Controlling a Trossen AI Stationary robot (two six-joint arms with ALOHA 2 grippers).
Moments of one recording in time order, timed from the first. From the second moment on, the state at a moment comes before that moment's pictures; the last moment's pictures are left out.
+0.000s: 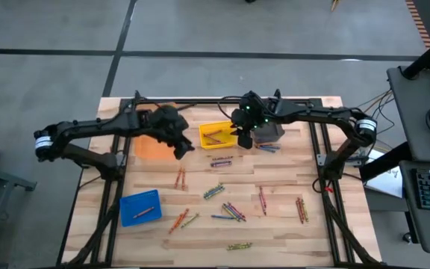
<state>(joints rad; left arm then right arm) 0.28 1.24 0.97 -0.54 0.24 -0.40 -0.42 1.63 1.20 -0.41 -0.24 -0.25</state>
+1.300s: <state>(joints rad) -0.09 1.43 0.97 -0.33 -0.07 -0.26 -0.04 1.38 0.99 -0.80 -0.24 0.73</state>
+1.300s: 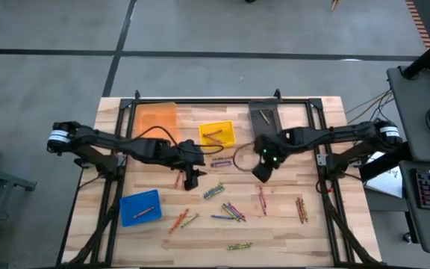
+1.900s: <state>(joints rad) -0.22 1.47 0.97 -0.24 -0.07 -0.25 0.24 1.46 0.99 -0.83 -0.15 1.06</state>
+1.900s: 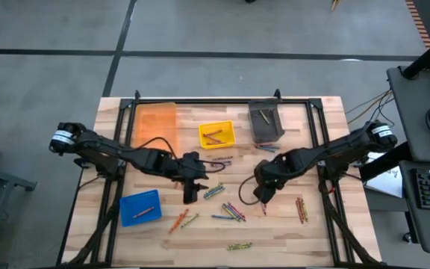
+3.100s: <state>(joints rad) -0.44 1.93 0.97 0.23 -0.17 -0.24 0.42 1.46 1.01 -0.83 0.00 1.06</state>
